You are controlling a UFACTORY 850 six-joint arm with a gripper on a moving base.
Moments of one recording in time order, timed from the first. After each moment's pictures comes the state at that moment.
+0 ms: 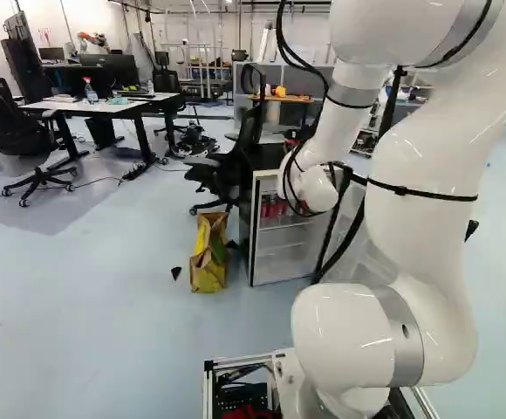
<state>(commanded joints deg) -8.6 -16.6 -33.5 -2.7 76.0 0.0</state>
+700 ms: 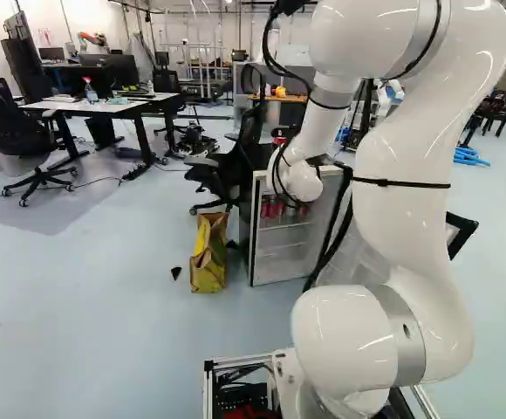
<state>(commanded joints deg) -5.1 -23.8 -42.4 -2.7 71.3 0.0</state>
